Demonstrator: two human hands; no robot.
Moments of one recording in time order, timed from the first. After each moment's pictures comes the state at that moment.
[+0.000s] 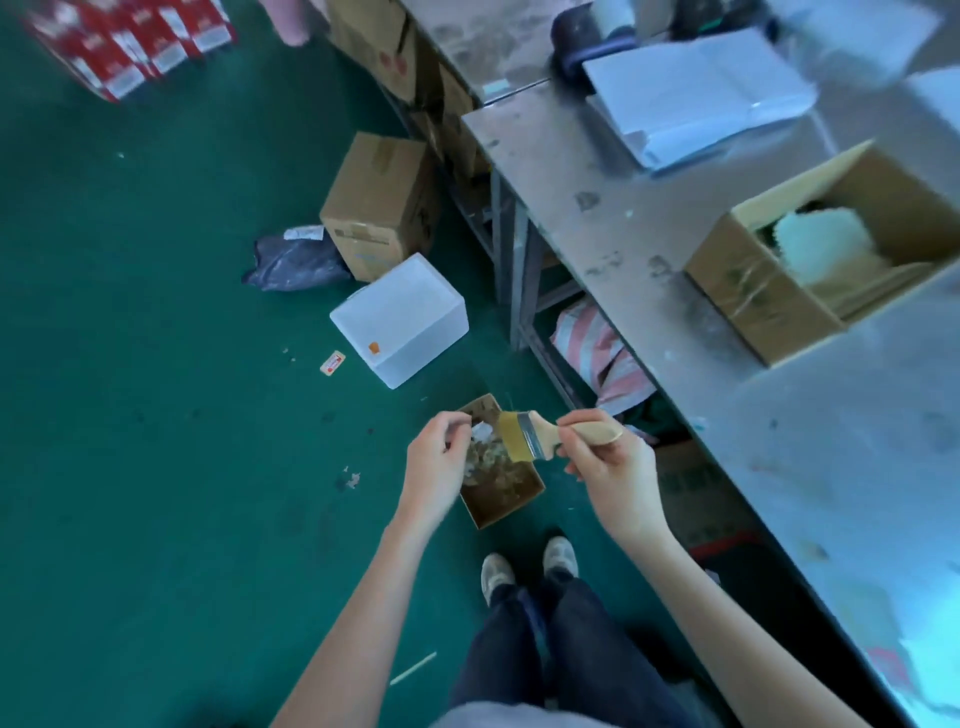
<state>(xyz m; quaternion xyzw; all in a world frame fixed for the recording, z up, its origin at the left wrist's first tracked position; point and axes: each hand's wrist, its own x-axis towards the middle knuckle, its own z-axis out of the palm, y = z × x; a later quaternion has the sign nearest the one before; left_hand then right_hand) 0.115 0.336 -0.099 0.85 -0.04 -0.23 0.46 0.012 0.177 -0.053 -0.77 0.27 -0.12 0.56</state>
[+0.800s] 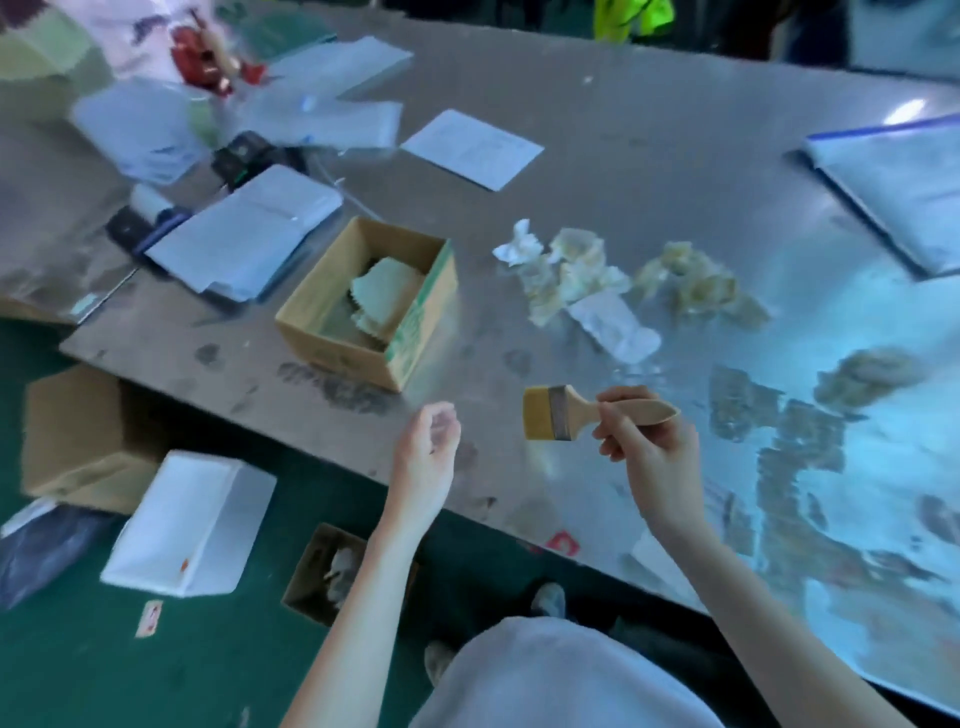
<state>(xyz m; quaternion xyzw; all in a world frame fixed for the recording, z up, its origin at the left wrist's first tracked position) -0.035 0.078 -0.020 0.76 -0.38 -0.33 0.41 -0.245 0.007 0.024 -0.56 0.49 -0.43 0.51</state>
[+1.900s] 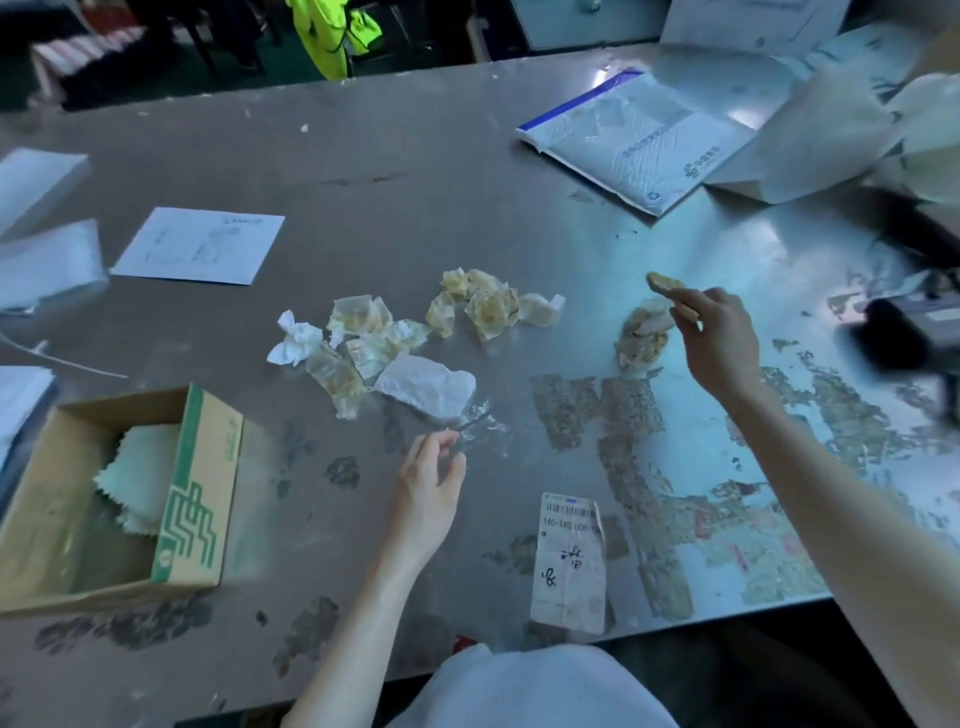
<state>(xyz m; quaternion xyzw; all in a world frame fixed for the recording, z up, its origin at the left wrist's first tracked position) -0.149 -0.064 -0.045 0.63 -0.62 -0.37 0.30 -0.489 -0.157 -0.007 -0.60 0.74 -0.29 0.06</state>
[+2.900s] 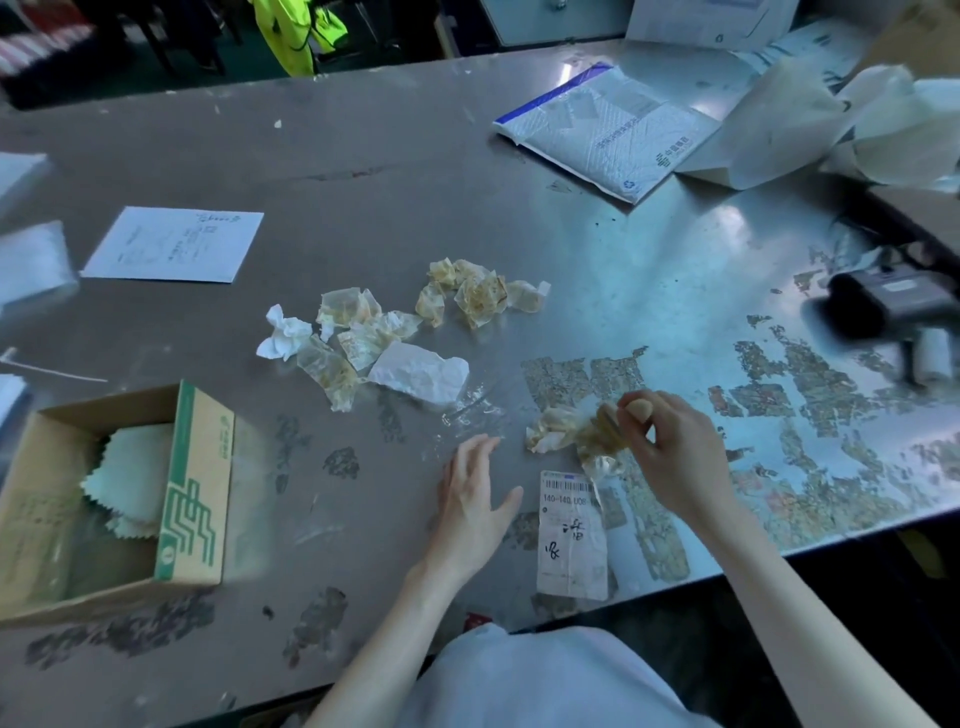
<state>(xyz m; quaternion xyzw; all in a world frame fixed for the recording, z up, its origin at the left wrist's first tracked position) -0.170 -0.028 -0.052 0.54 -0.72 -0.38 0.22 -0.393 -0.019 0.015 -0.63 0.72 -0.29 0.11</state>
